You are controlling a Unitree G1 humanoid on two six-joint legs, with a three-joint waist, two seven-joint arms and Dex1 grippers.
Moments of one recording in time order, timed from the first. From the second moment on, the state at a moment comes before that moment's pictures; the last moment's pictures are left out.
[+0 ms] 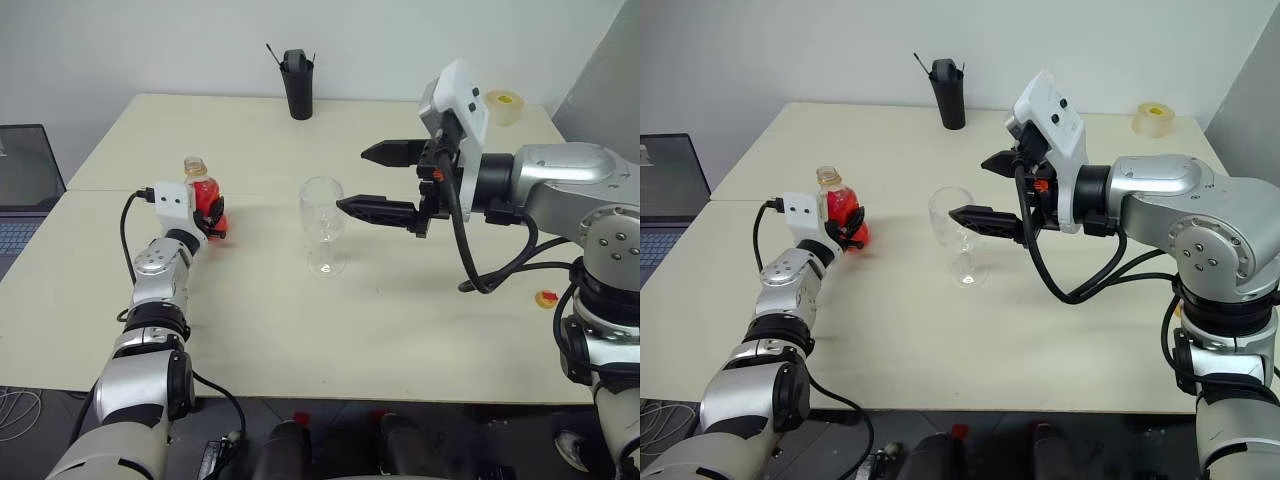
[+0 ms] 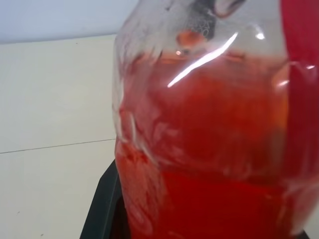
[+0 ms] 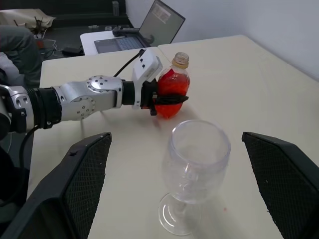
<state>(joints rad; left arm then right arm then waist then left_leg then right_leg) -0.80 0.47 0.24 1.02 -0.16 -0.21 -0.48 -0.97 -0.62 -0.01 -0.49 0.81 1.22 0.57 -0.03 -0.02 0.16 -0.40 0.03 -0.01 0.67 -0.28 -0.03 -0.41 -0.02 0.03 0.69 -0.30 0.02</state>
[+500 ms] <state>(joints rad) -0.84 0.48 0.14 0.75 -0.16 -0.20 -0.73 -0.31 -0.62 -0.21 -0.73 0.66 0.79 0.56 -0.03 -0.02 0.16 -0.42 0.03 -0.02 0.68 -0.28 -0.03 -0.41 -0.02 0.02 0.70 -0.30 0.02</state>
